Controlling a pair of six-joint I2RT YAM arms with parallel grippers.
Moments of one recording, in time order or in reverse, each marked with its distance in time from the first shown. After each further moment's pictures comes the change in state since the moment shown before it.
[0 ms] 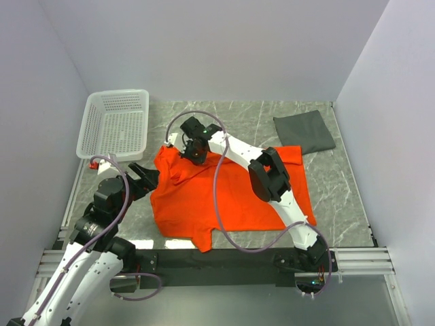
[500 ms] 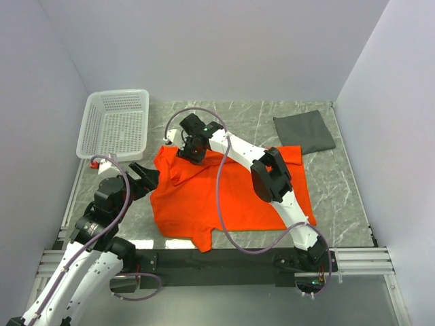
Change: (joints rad) left arm 0.000 0.007 0.001 0.001 -0.002 0.005; right arm -0.001 -0.041 -0.005 0.005 0.020 -0.019
